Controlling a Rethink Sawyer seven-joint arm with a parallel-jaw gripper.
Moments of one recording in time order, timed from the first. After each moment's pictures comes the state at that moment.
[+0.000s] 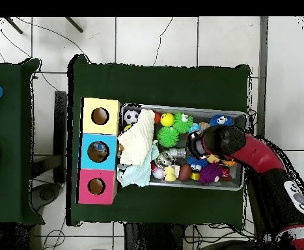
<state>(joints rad) -0.68 -0.45 0.21 1.50 -0.15 0.82 2.45</state>
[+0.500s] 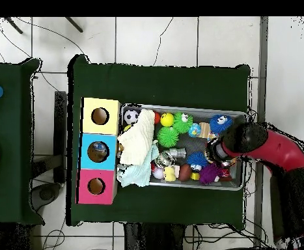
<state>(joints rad) -0.72 -0.48 0.18 1.37 -0.30 1.11 2.45</state>
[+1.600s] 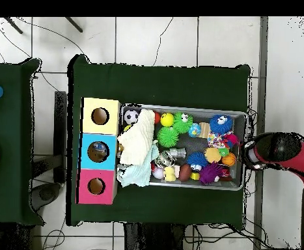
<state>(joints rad) -0.85 -0.40 0.18 1.24 -0.42 0.99 2.45</state>
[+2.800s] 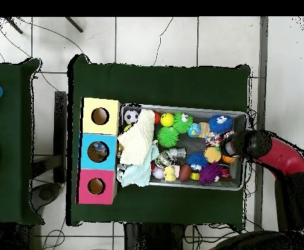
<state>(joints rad) -0.80 -0.32 0.19 1.29 -0.35 0.72 2.45</state>
